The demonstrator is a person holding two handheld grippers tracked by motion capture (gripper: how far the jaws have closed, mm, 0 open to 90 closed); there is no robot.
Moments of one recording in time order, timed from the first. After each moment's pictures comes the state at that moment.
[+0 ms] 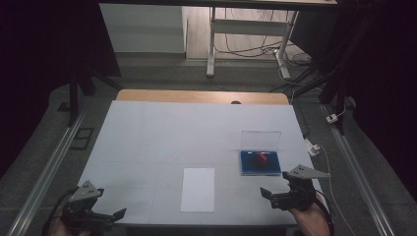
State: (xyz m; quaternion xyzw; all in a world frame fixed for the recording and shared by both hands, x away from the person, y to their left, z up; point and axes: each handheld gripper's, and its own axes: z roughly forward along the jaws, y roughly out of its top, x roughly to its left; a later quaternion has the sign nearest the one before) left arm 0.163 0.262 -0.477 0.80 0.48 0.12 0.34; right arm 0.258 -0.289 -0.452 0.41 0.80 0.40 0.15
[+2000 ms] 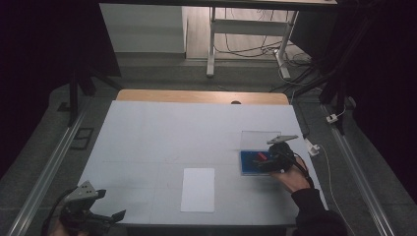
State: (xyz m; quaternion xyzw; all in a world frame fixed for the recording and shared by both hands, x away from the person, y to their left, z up) left arm 0.163 0.267 -0.478 0.81 0.46 0.09 0.36; right arm 0.377 -0.270 -0.481 0.41 0.85 0.29 0.16
